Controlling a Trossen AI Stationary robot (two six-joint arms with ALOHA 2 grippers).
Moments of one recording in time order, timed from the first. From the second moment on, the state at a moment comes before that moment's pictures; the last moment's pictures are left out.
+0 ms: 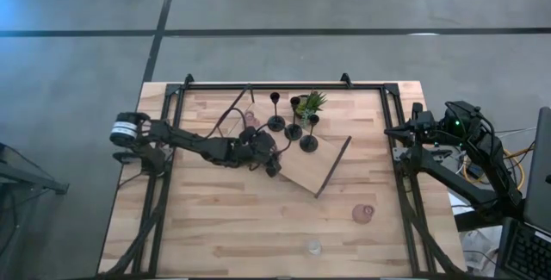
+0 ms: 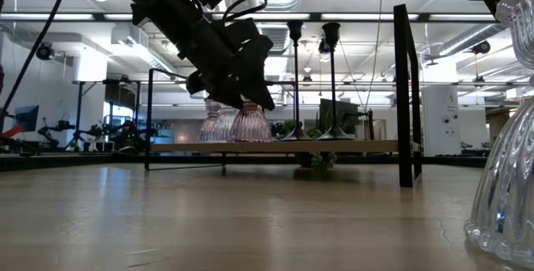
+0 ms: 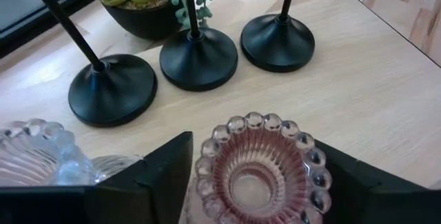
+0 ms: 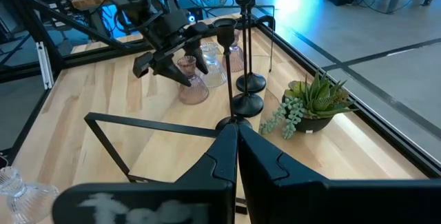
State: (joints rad) left arm -0.05 1.64 0.96 -0.02 -0.50 -0.46; right arm -0.77 0.19 0.78 -0.96 -0.52 -0.05
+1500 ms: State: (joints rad) left arm -0.67 1.42 0.86 -0.08 -1.23 -0.28; right arm -0.77 0.19 0.78 -0.96 -0.52 -0.05
